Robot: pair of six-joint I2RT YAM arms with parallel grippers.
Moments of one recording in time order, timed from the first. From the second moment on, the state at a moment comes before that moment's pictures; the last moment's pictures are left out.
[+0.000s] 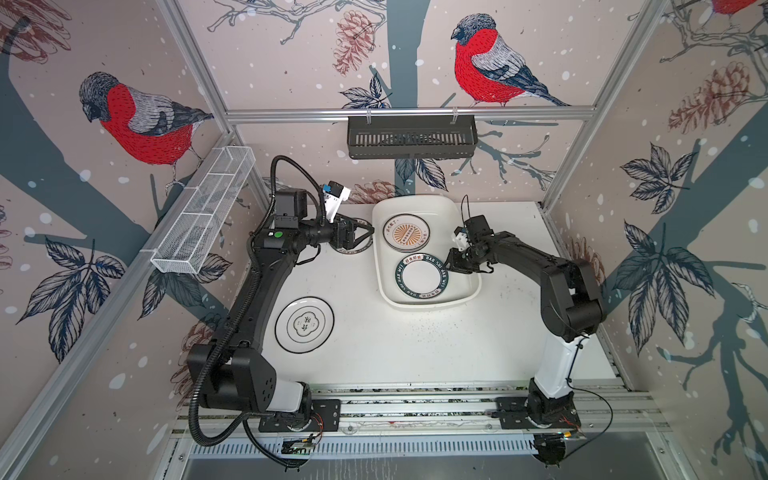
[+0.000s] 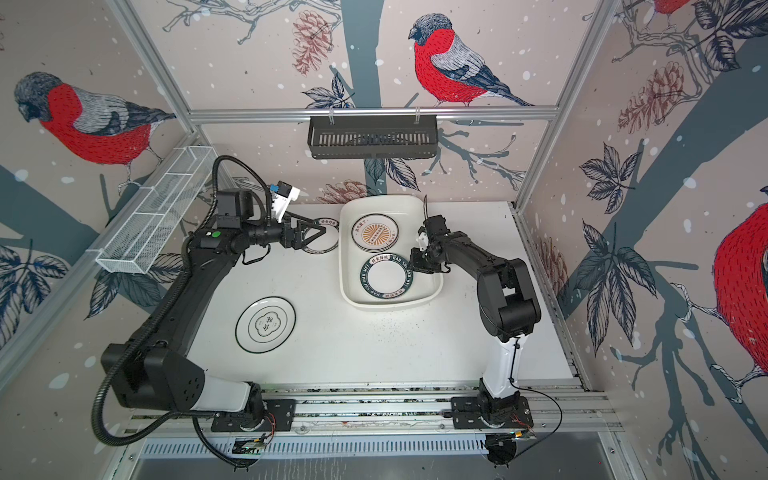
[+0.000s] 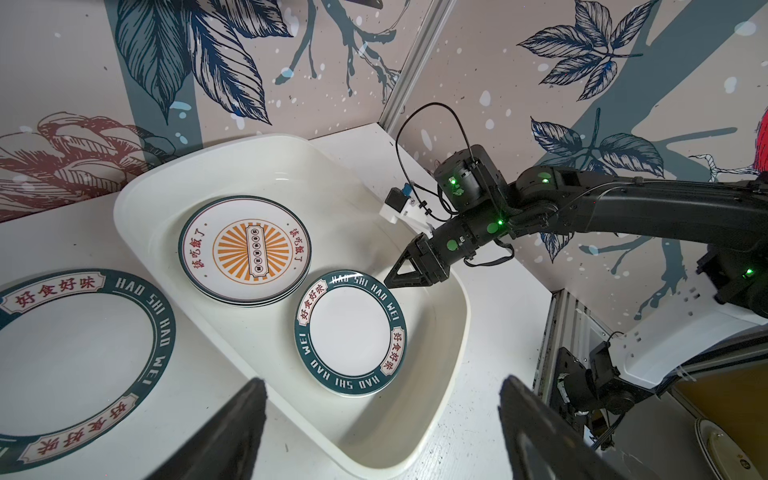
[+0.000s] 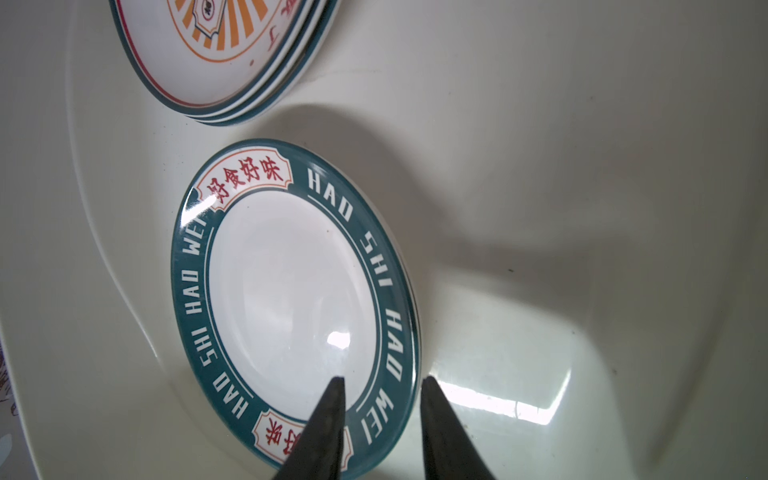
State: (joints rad) left arm -0.09 1.43 1.41 -0.57 0.91 0.04; right arm 0.33 1.92 1.36 -0.58 -0.39 0.32
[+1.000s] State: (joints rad) left arm -0.07 1.33 1.16 -0.62 0.50 0.08; right arm 0.33 1.86 1.29 -0.44 -0.33 0.36
